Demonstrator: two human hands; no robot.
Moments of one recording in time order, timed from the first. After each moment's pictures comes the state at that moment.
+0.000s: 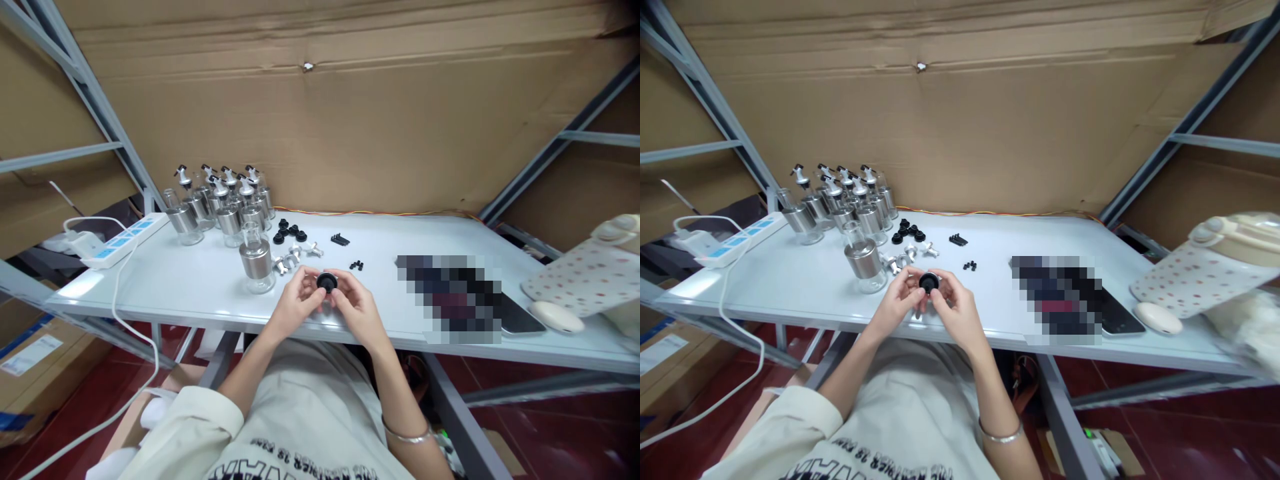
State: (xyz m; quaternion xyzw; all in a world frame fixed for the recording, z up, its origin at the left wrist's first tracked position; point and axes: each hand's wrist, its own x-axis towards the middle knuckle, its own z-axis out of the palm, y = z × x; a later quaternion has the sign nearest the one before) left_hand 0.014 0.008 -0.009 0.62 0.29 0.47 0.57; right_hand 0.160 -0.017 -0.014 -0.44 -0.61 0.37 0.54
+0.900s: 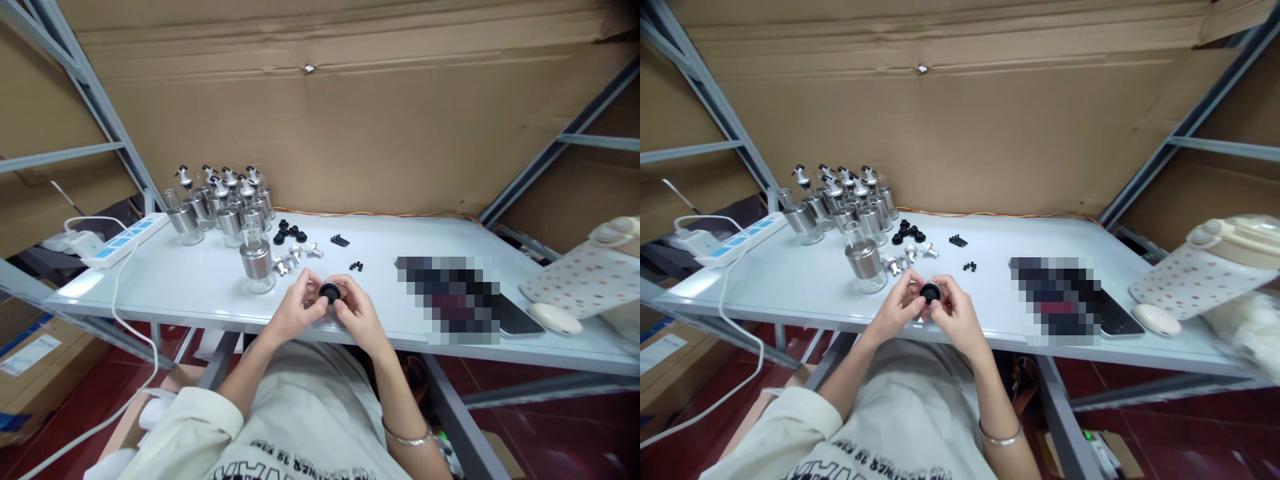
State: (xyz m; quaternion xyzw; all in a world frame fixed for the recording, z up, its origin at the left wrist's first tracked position) left_hand 0.012 0.000 -0.003 0.66 0.29 0.41 0.56; right_hand 0.162 -0.023 -0.012 -0.40 -0.63 0.39 0.53
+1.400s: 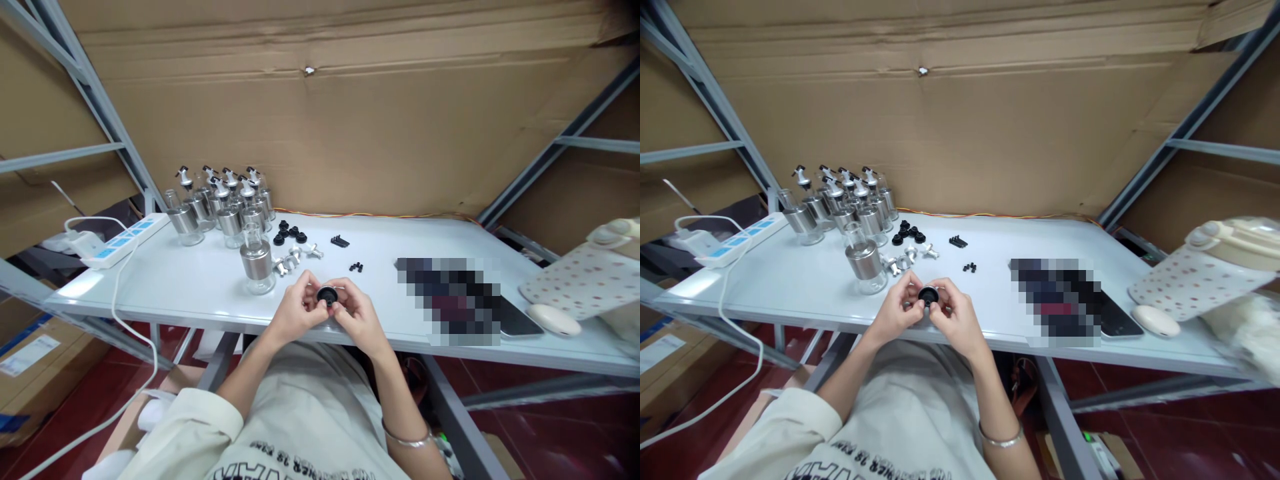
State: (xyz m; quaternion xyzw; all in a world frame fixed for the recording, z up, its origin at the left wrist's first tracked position) left_hand 0.015 -0.006 0.007 0.66 0.35 0.42 0.51; right_hand 0.161 -0.026 -0.007 -0.42 -0.63 0.39 0.52
